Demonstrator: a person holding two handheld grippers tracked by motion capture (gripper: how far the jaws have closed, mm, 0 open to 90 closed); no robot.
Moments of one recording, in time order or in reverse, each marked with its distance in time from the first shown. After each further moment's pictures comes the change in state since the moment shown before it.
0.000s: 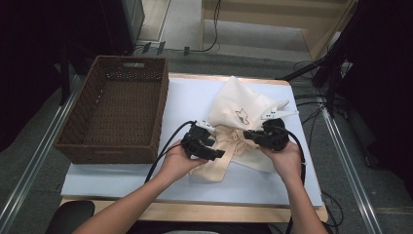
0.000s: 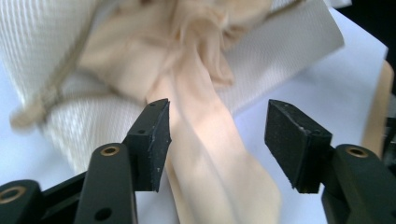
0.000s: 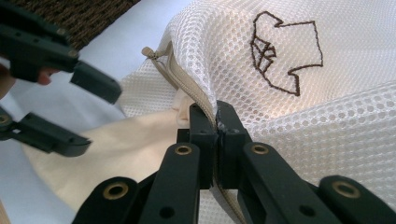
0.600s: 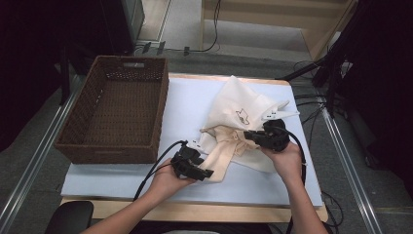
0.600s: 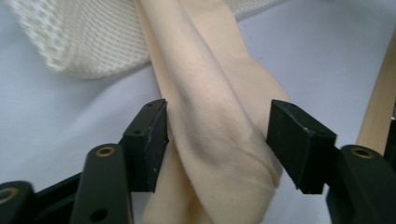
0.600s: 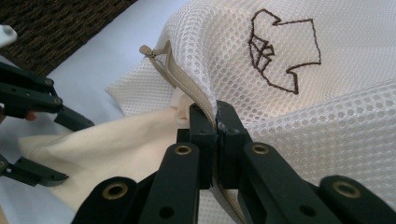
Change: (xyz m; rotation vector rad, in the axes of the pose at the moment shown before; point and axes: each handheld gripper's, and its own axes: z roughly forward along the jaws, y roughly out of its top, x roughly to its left) left arm -0.005 -0.054 0.010 0.086 -0.008 -0.009; right arm -0.001 -0.002 -0.001 0.000 -0.005 -0.002
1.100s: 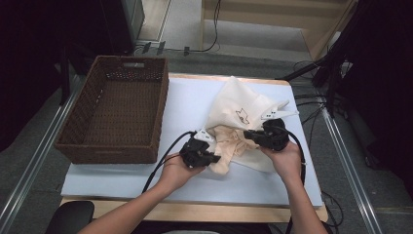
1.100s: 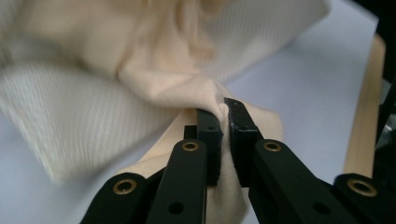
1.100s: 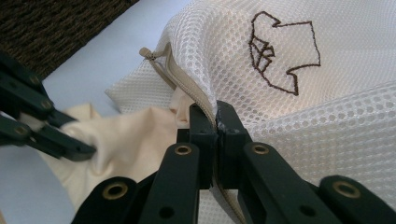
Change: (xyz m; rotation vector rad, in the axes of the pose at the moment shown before) left arm -0.010 0.049 -0.010 -0.138 -0.014 0.090; right arm 0.001 0.002 0.001 -0.001 -0.004 0.002
